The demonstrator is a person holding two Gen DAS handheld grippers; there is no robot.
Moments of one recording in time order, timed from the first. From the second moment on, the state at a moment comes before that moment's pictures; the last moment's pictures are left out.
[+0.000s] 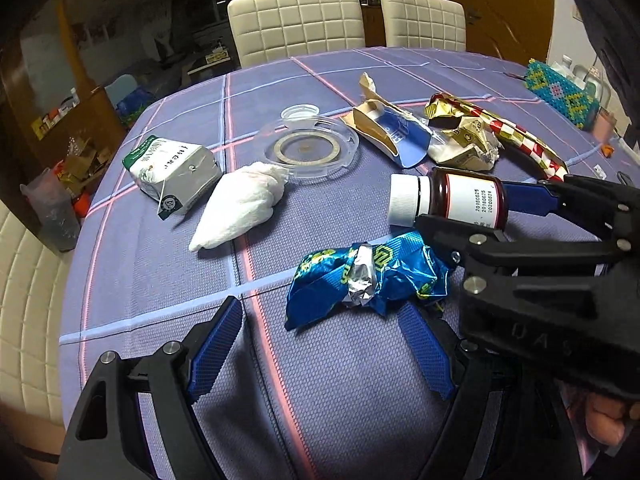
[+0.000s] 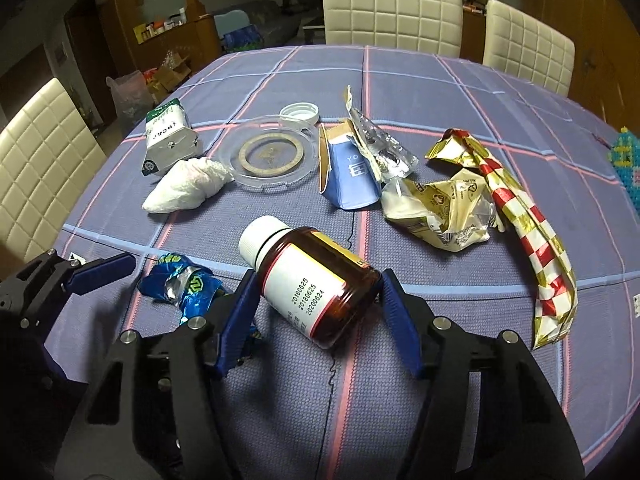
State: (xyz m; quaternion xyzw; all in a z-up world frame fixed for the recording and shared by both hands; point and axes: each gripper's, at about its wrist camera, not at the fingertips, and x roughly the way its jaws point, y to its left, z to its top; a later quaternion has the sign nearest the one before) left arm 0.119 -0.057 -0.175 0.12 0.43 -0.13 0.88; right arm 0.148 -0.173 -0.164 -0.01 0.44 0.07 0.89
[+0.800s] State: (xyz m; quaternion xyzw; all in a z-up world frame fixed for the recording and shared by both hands) left arm 0.121 -0.030 -0.166 -0.01 0.45 -0.20 0.87; right arm 0.147 -0.196 -0.158 0.03 0.45 0.06 0.89
